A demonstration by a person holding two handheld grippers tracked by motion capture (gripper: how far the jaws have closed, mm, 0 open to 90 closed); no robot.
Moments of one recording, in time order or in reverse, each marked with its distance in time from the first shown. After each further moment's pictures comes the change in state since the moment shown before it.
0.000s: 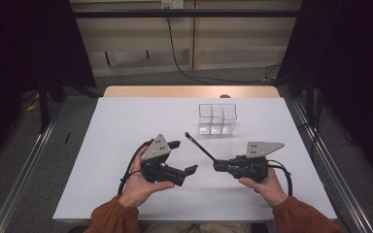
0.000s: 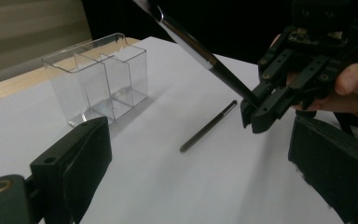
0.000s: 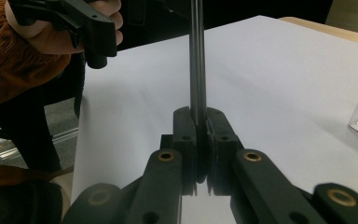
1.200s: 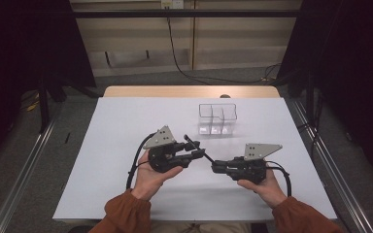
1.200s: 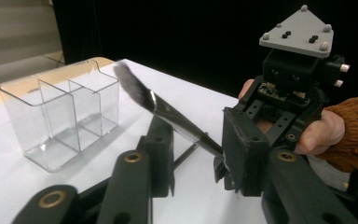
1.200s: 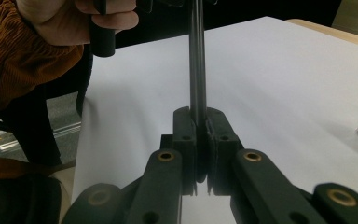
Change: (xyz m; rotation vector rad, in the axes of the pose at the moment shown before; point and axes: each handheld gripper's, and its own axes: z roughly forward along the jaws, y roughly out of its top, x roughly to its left) left arm 0.004 0.016 0.010 -0.083 -0.118 -0.105; right arm 0.004 -0.001 0.004 0.009 0.013 -0.036
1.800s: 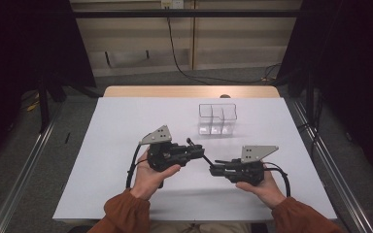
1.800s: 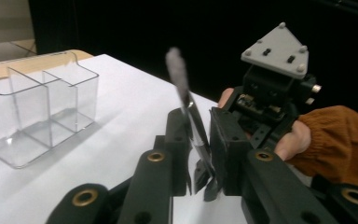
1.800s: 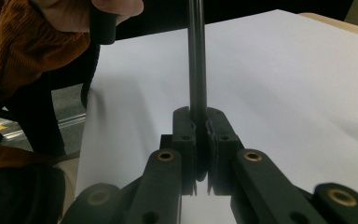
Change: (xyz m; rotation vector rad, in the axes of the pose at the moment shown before) left arm 0.002 0.002 -0.003 -0.015 -0.102 -0.084; right arm 0.002 -0.003 0.006 0.025 0.027 -0.019
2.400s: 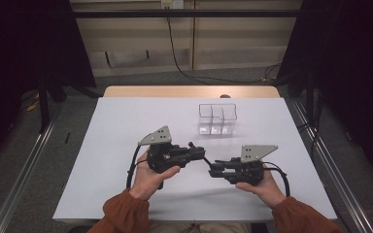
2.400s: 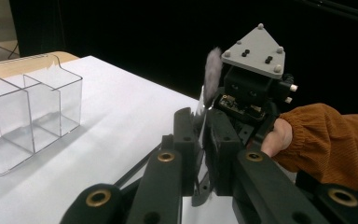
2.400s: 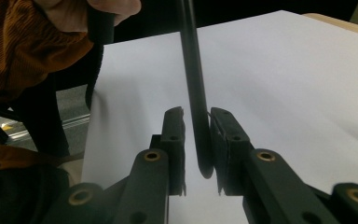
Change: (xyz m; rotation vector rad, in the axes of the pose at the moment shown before) left arm -0.003 0.002 -0.003 0.005 -0.024 0.016; right arm 0.000 0.002 0.000 -0.006 0.017 -0.001
